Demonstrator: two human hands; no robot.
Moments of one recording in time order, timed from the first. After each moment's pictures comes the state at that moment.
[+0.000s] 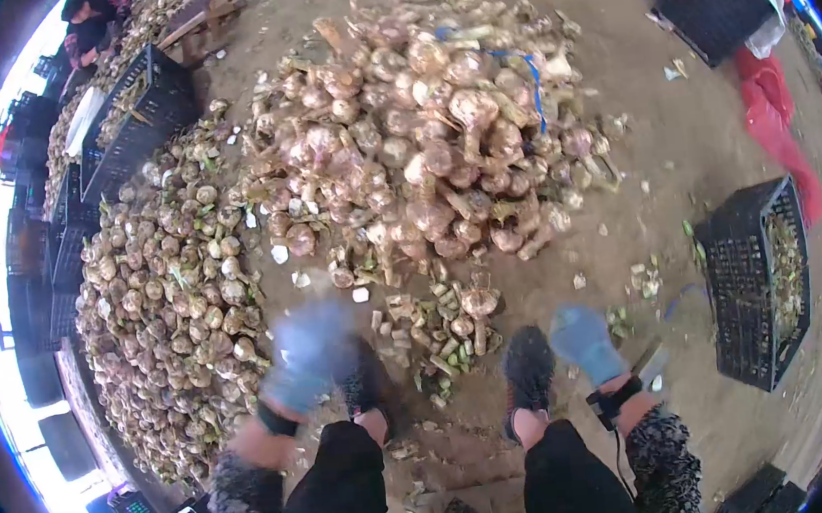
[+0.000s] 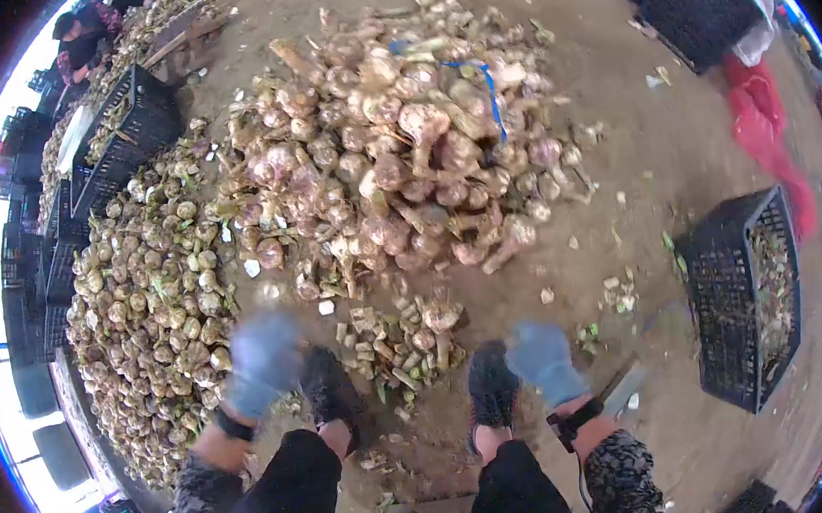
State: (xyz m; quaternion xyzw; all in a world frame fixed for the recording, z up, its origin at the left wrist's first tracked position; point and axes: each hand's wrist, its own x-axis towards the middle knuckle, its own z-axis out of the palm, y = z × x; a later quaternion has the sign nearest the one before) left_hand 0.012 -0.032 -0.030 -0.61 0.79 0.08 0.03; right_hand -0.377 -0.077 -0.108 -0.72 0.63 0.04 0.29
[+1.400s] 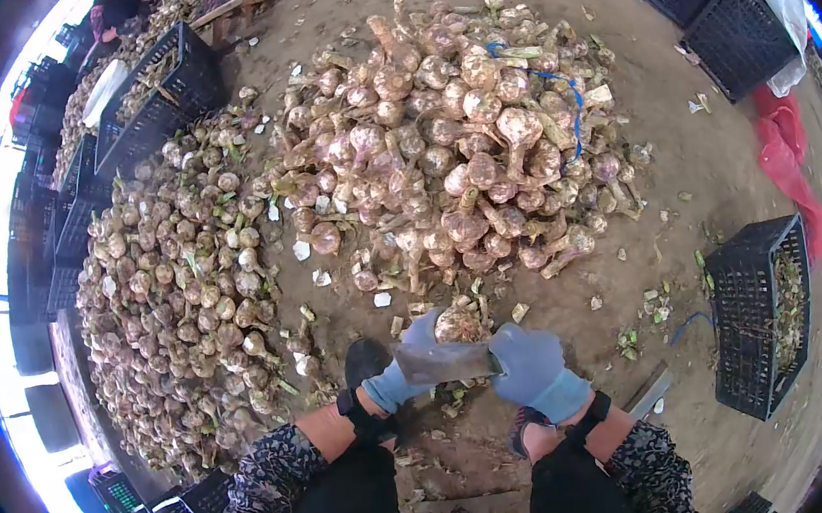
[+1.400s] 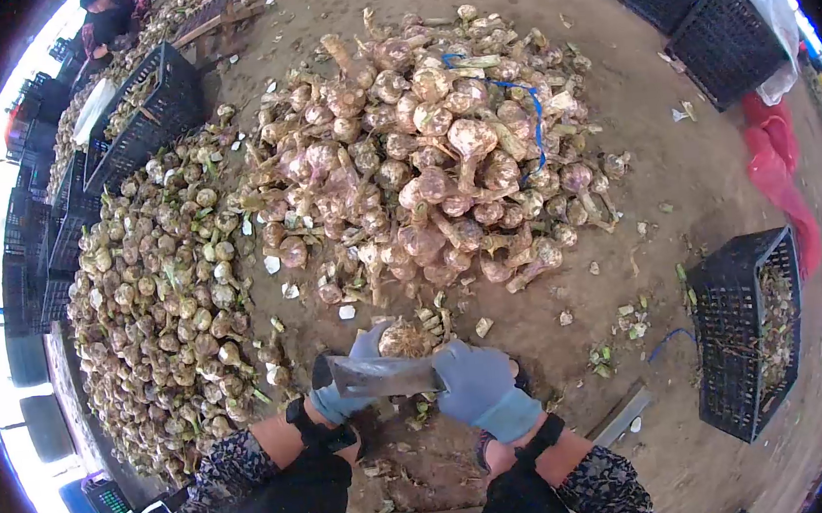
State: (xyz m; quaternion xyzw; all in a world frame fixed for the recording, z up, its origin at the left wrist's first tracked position) left_hand -0.060 -0.023 -0.108 -0.39 0.09 0.82 -0.41; right_hand -0.264 -0.074 -0.047 -0.87 0.39 -0.10 0.30
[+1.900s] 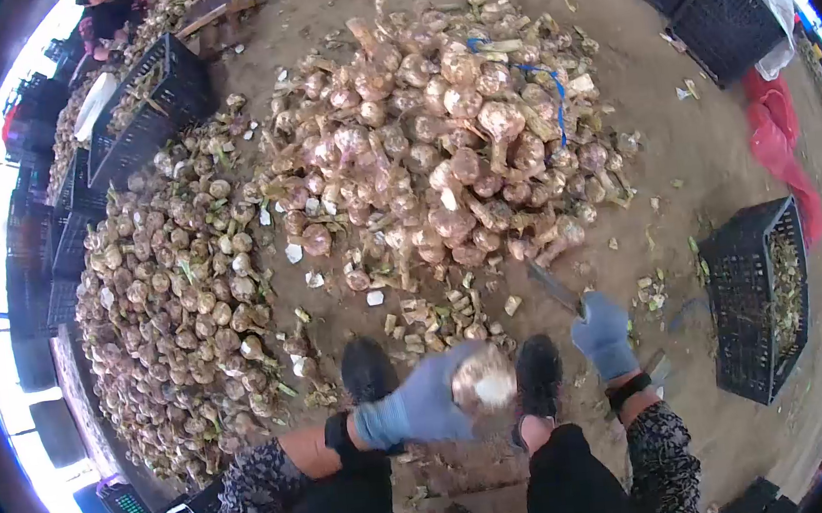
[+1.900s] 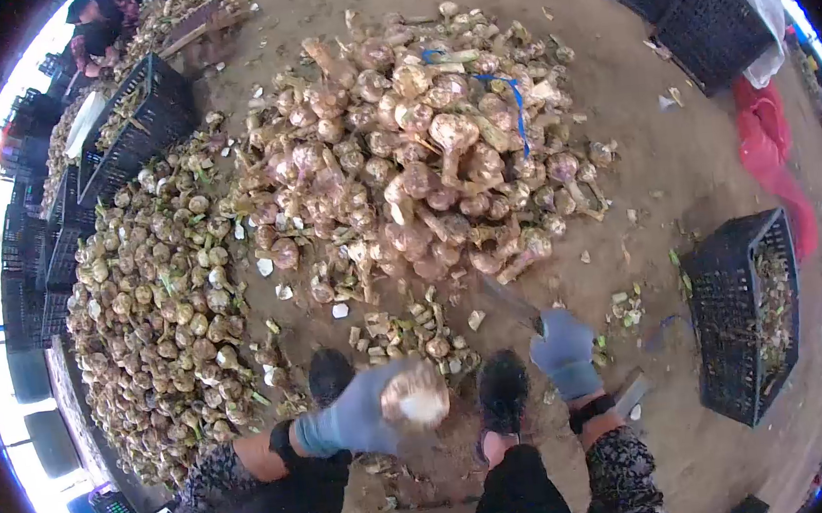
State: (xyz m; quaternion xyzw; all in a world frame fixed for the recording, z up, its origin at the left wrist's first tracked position) left_hand -0.080 -0.025 -0.001 -0.45 0.55 0.64 -0.29; right_hand -0.370 -0.095 -0.112 -0.69 0.67 0.03 0.26
